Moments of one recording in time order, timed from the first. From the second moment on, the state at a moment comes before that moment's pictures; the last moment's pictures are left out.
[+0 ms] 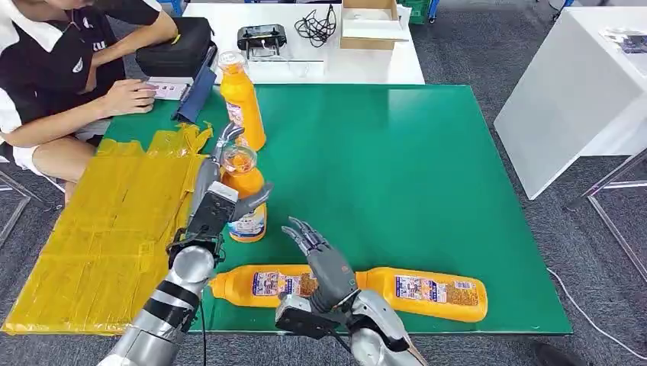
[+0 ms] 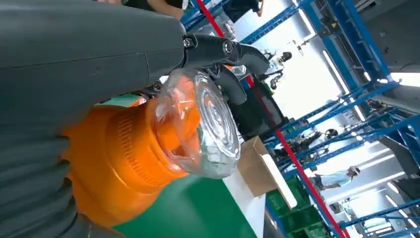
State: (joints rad) left arm -0.33 -0.08 -0.23 -1.30 -0.34 0.36 -0.44; right arm -0.21 0.17 0.71 -1.14 0.64 -0.23 -0.28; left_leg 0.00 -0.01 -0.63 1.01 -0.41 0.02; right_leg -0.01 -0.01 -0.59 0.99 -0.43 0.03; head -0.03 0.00
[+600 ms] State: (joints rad) left arm -0.30 -0.09 -0.29 -1.29 -0.86 0.66 -0.32; right arm -0.19 0.15 0.71 -1.17 0.66 -0.25 -0.26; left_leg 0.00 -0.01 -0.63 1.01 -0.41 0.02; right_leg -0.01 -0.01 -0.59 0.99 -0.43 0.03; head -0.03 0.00
